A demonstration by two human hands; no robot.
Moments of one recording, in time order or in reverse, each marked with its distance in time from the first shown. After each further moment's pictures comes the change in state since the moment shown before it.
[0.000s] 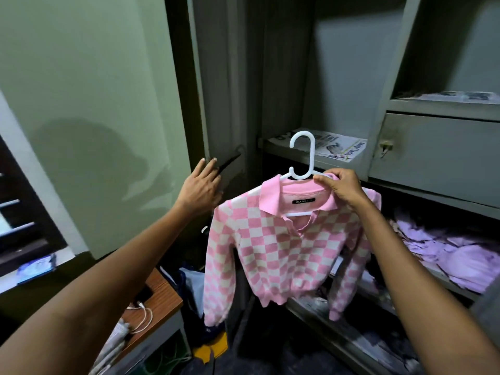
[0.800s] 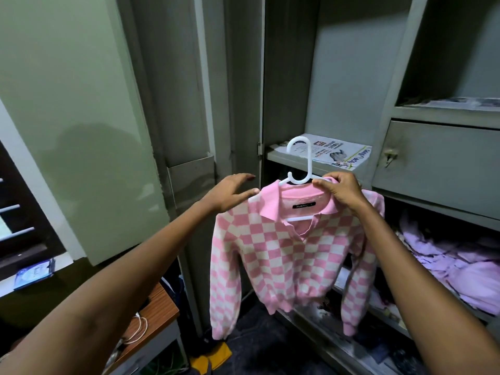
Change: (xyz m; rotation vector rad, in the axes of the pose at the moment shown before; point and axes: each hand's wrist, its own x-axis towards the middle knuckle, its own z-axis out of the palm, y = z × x) left_hand 0.049 0.041 -0.028 -0.920 -0.095 -0.070; right_hand 0.030 0.002 -0.006 -0.109 -0.021 0.020
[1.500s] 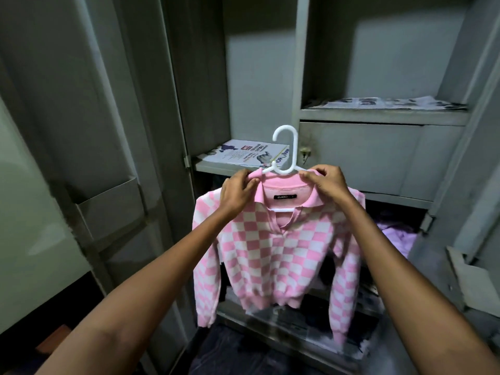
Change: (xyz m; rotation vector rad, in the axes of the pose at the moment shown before) left_hand 0.109 0.123 0.094 -0.382 0.276 0.059; right_hand -0.021 0.020 -0.115 0.027 0.286 0.036
